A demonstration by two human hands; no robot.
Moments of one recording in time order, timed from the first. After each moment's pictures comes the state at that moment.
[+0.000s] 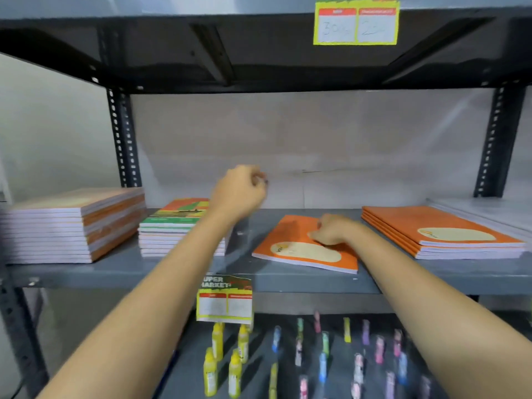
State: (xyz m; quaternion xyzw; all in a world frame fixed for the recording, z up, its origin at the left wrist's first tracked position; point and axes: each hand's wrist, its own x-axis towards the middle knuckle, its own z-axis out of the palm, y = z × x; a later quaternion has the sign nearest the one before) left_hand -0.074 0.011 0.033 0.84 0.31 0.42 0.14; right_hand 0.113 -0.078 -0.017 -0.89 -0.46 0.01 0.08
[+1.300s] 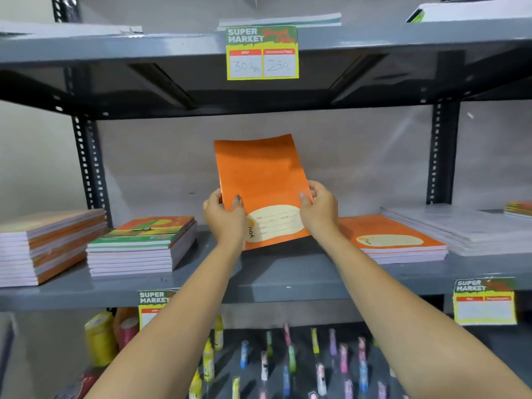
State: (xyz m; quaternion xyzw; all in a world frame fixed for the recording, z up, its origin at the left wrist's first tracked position) left_hand 0.019 -0.058 0.003 0.56 0.30 0.67 0.39; right_hand 0.146 -0.145 0.008 -0.64 -0.41 -0.11 0.65
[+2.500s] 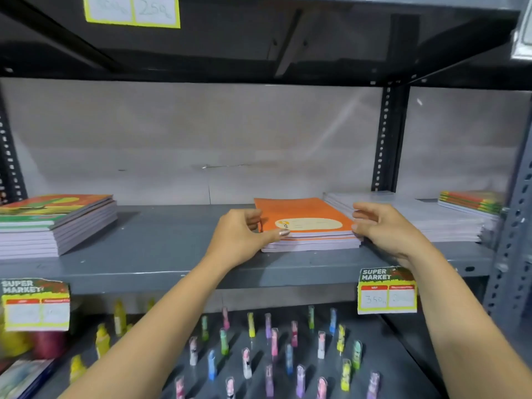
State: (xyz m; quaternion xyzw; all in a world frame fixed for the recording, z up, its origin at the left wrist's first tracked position) left_hand 0.122 -0.172 -0.041 0.82 0.24 0.36 0.36; right_hand 0.321 -0.340 -0.031 -0.75 -0.36 0.08 0.55
